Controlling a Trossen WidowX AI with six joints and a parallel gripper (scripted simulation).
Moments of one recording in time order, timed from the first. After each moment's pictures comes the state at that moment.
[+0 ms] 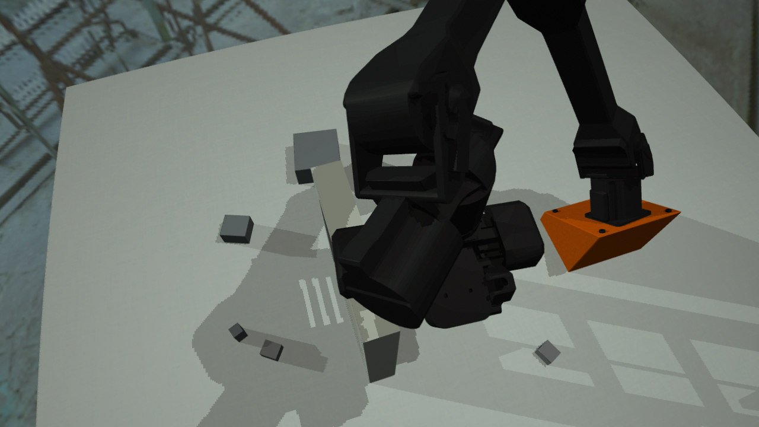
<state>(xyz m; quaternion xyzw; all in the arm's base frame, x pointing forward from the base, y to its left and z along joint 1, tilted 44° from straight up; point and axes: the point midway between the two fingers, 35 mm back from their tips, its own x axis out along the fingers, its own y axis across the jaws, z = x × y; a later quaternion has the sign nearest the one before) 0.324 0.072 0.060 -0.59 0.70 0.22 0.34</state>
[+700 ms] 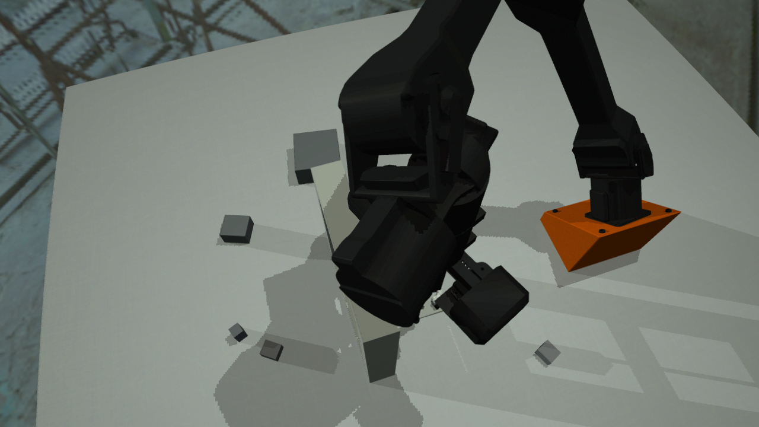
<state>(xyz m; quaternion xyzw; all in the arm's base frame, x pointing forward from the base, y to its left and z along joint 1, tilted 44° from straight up) 0.326 0.068 0.060 -0.34 0.71 -0.16 0.59</state>
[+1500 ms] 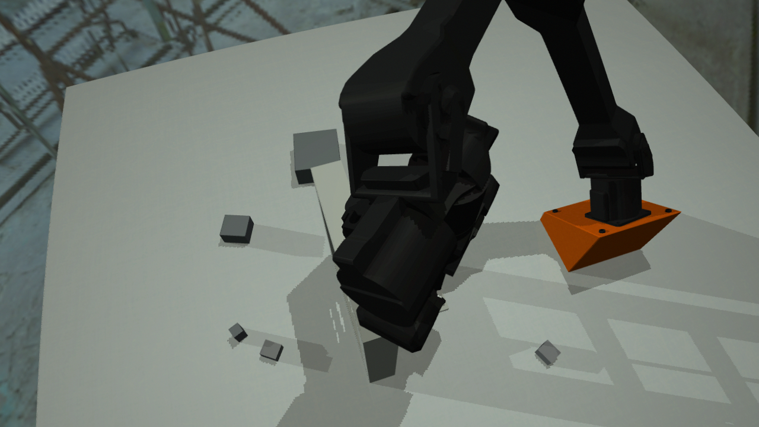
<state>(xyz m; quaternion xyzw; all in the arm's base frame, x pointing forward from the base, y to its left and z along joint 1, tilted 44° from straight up) 0.325 0.068 0.060 0.05 0.50 -0.53 0.68</state>
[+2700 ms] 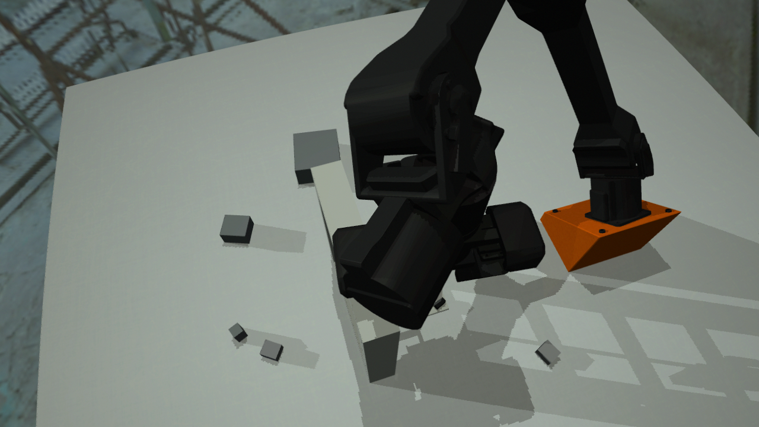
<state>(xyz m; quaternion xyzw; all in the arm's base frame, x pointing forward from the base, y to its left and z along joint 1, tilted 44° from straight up) 0.323 0.072 0.060 0.35 0.22 -0.70 0.59</state>
